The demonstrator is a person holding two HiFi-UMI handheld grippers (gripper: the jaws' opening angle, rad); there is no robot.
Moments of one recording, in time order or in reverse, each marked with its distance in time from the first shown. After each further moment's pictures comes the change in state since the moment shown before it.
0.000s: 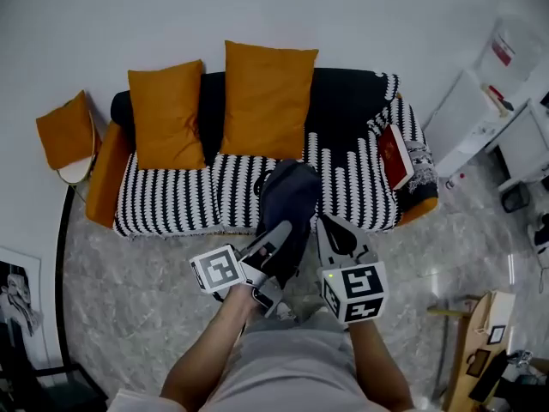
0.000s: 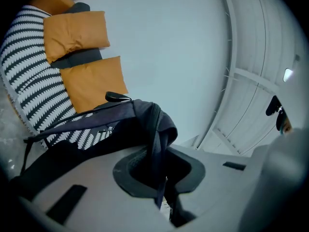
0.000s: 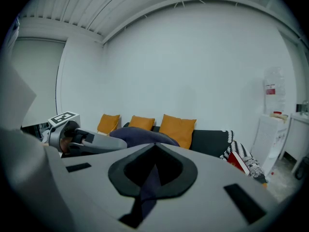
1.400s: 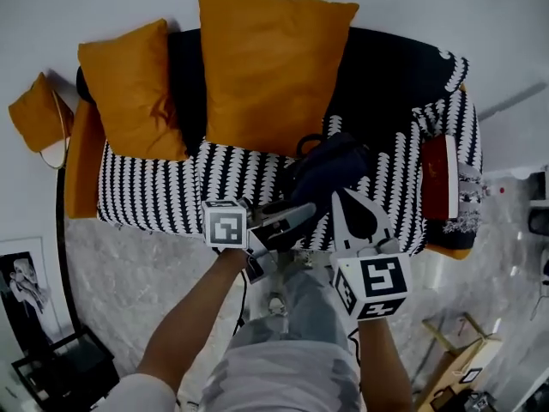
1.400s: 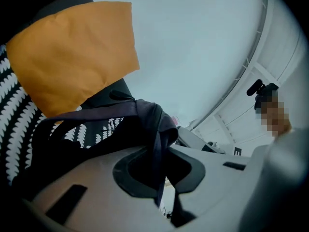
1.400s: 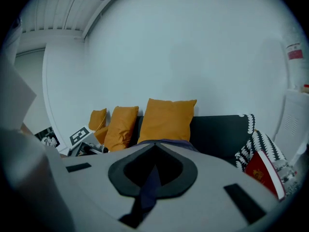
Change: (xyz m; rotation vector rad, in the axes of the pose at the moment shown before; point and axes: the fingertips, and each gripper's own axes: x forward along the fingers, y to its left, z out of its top) left arm 0.248 0.208 0.120 0.043 0.347 -0.071; right arm 0.290 -0.184 -0.021 0.109 0.144 0.089
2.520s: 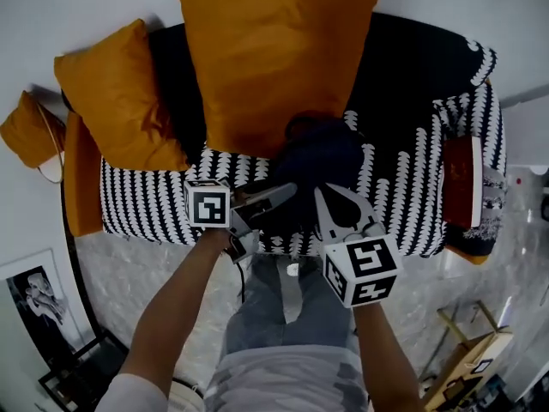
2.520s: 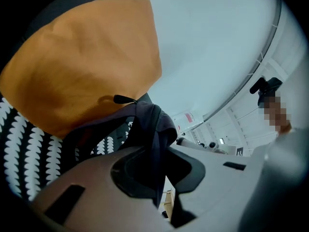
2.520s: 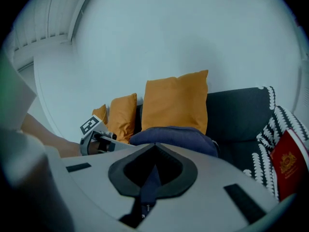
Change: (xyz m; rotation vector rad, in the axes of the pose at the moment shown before) left arm -0.036 0.107 0.083 0.006 0.112 0.130; right arm 0.124 0.009 -0.036 0.125 0.147 0.093
